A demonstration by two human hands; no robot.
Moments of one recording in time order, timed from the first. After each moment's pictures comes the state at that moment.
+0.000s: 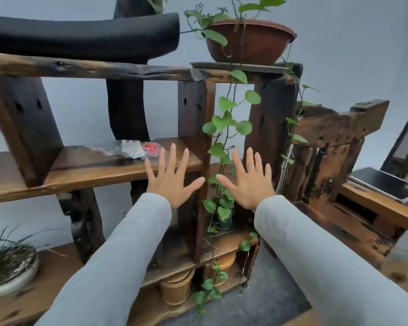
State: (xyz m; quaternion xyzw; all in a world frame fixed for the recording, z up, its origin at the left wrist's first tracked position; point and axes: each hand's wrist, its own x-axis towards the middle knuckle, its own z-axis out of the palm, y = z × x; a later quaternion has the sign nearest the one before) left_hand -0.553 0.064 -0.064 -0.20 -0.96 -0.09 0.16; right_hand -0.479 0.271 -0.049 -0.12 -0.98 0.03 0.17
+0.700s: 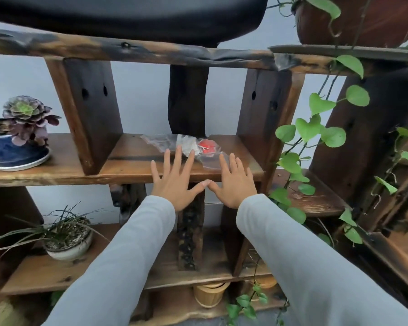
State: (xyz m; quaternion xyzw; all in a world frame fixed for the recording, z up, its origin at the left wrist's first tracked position) left_hand -0.644 -0.031 -0.096 -0.08 -0.98 -0.08 0.16; right_hand -0.654 0.146 -0.090 0.06 -0.99 0.06 0.10
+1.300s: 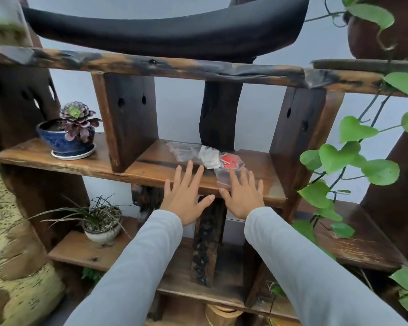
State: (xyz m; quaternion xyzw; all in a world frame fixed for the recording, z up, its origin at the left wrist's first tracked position) left_hand -0.637 -0.008 -0.096 0.01 -0.98 -0.12 0.15; right_hand -0.710 0.161 -0.097 0.15 -0.98 0.09 0.06
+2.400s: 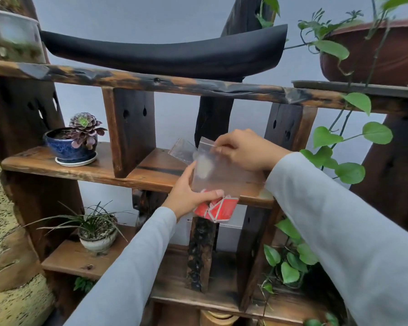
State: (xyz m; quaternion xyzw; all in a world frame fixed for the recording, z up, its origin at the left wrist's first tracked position) left_hand -0.585 0.005 -0.048 -0.03 -0.79 -0.61 0.10; right_hand -0.620 0.168 0.088 0.36 -0.92 0.13 0.08
